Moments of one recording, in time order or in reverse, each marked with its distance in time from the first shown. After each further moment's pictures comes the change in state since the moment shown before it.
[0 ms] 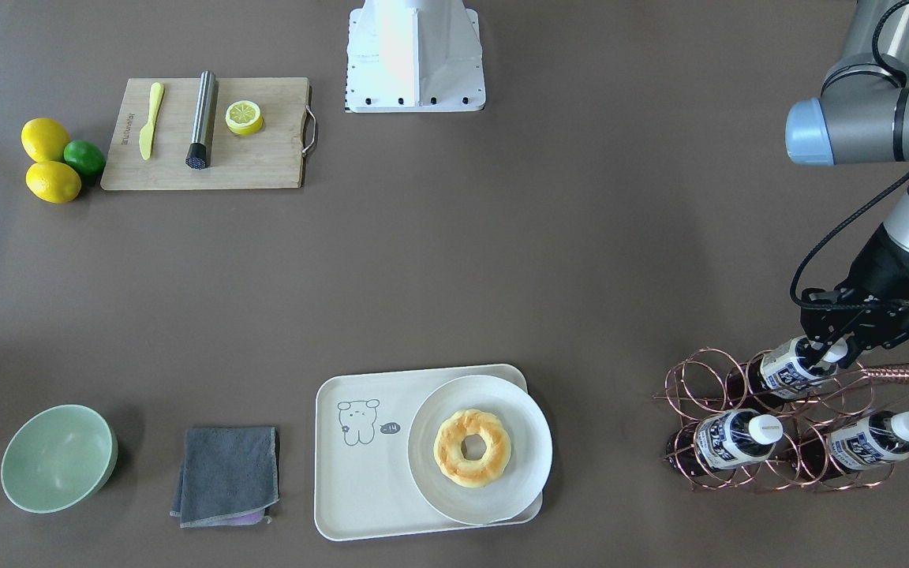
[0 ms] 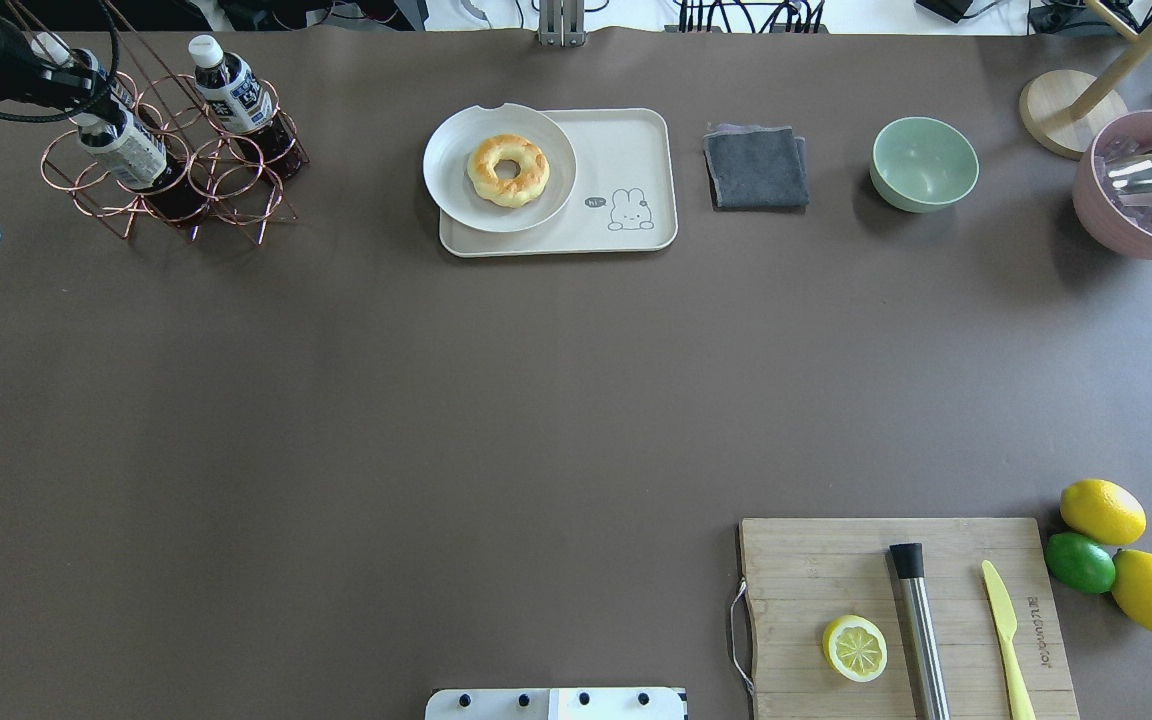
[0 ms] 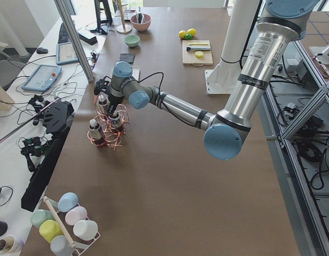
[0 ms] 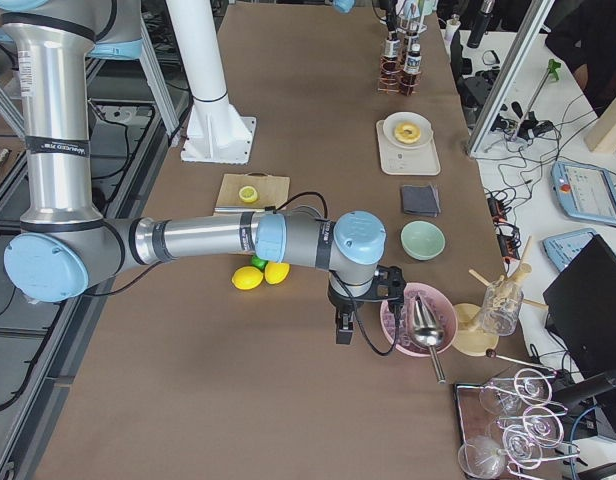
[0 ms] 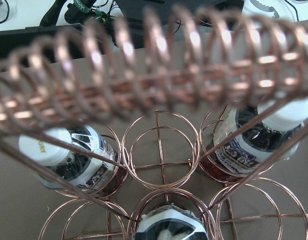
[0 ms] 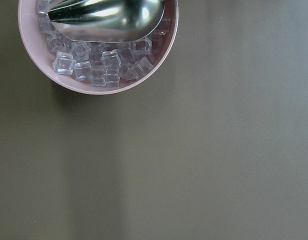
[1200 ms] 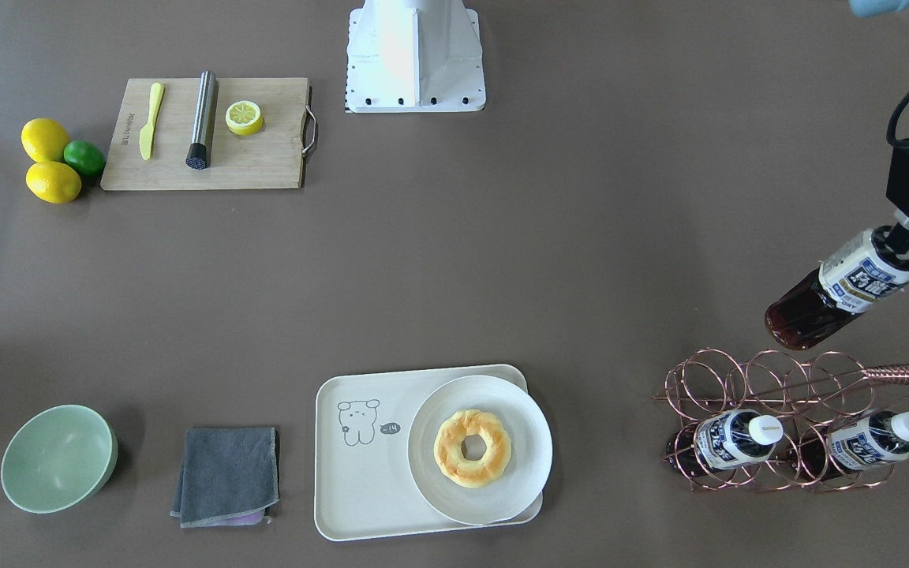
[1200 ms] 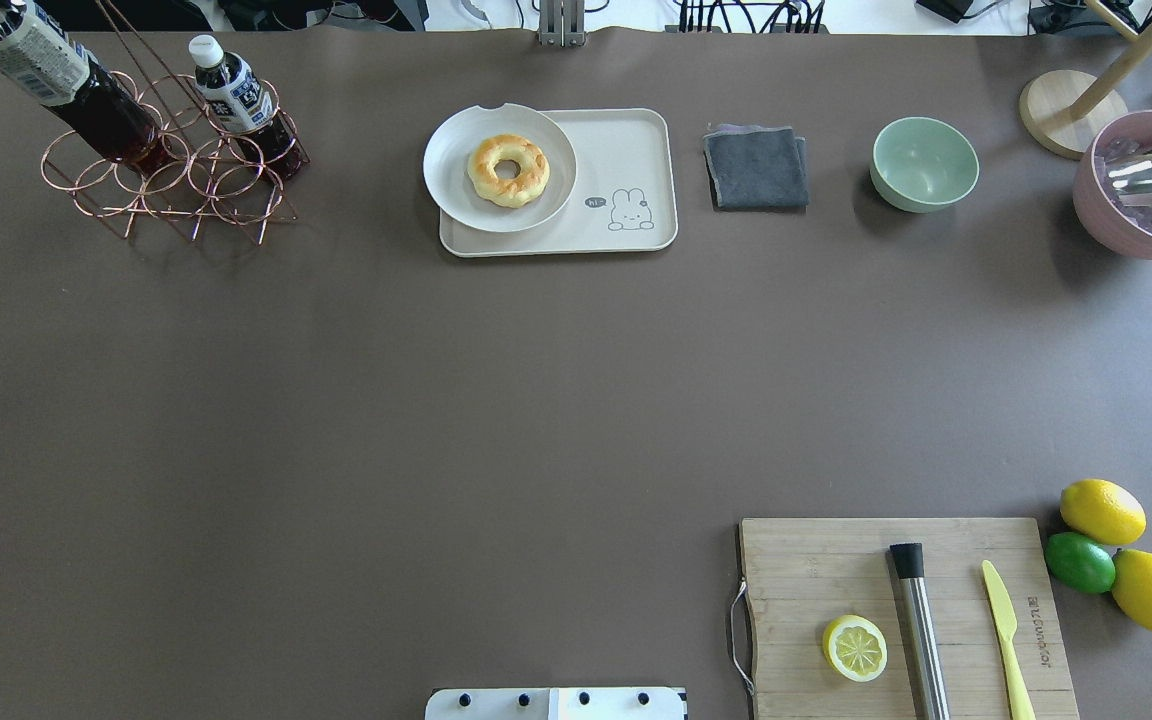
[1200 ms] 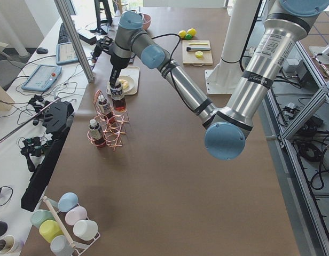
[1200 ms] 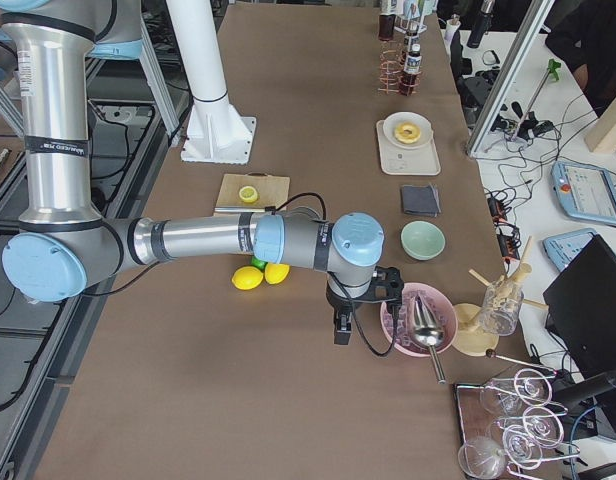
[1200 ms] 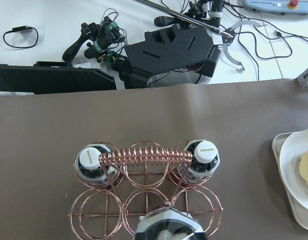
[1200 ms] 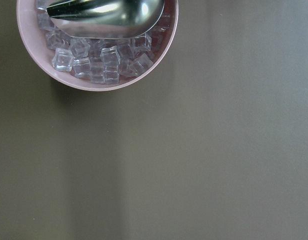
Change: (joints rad) left arm -0.147 -0.049 -0.403 0.470 -0.069 0.013; right arm 0.000 -0.008 0.002 0.000 0.006 -0.005
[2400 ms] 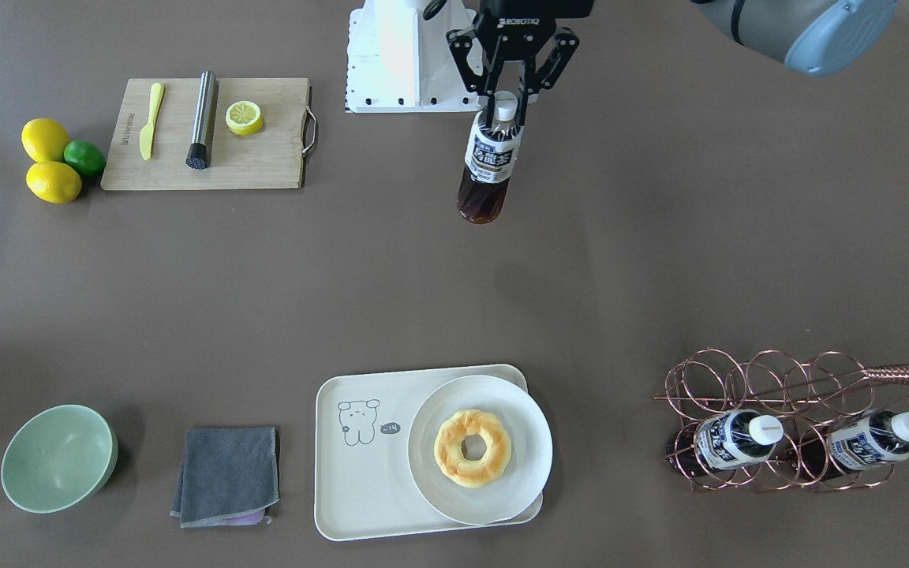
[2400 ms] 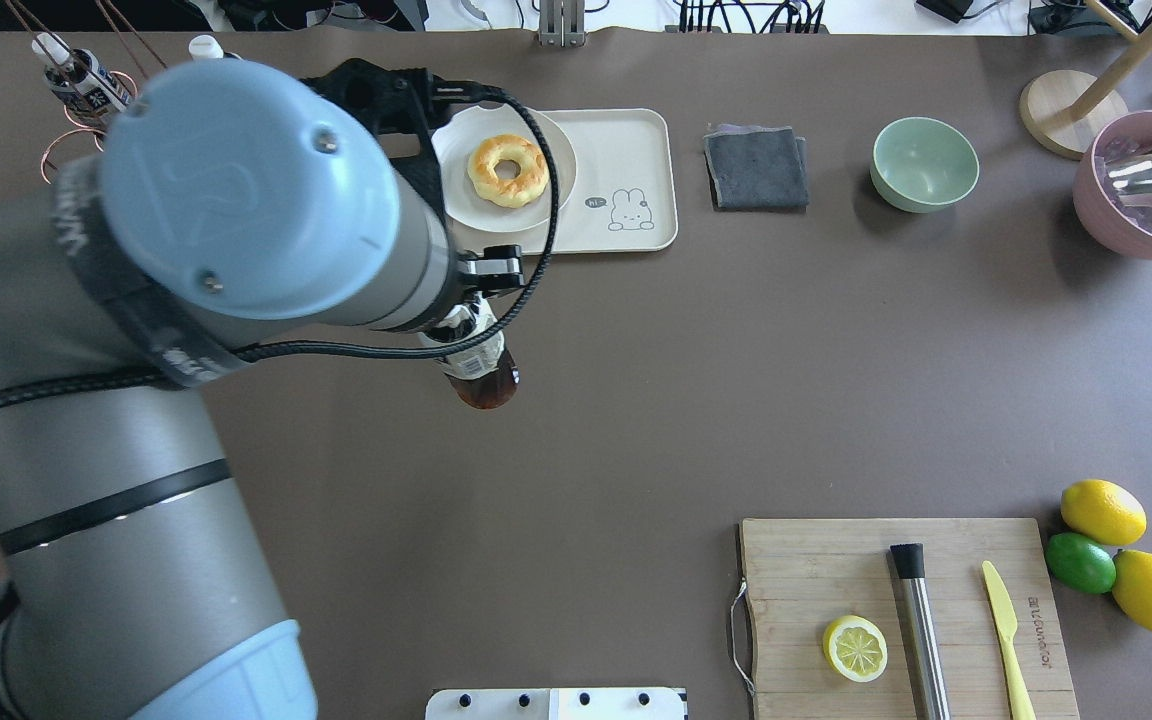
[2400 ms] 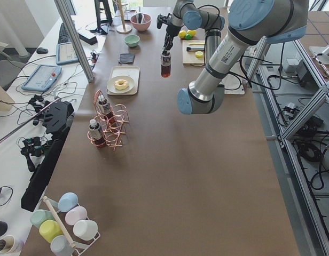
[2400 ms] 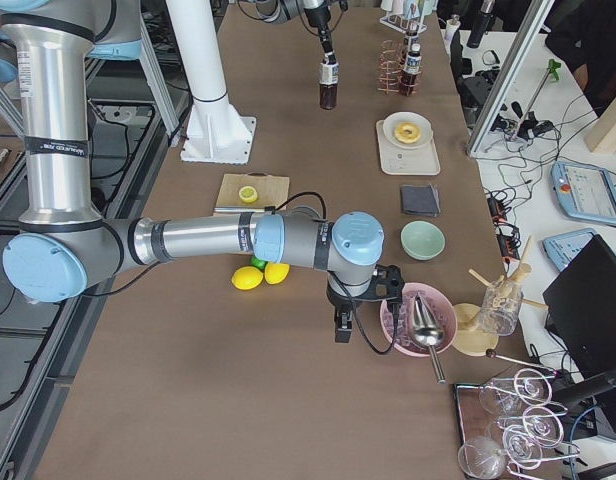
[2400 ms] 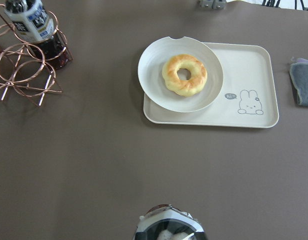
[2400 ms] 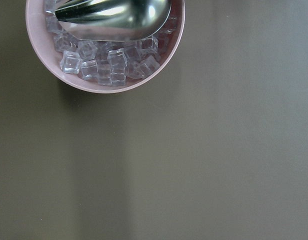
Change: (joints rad) left arm 0.782 -0.446 -0.152 0.508 0.548 -0.698; right arm 0.000 0.003 0.002 0.001 0.012 0.003
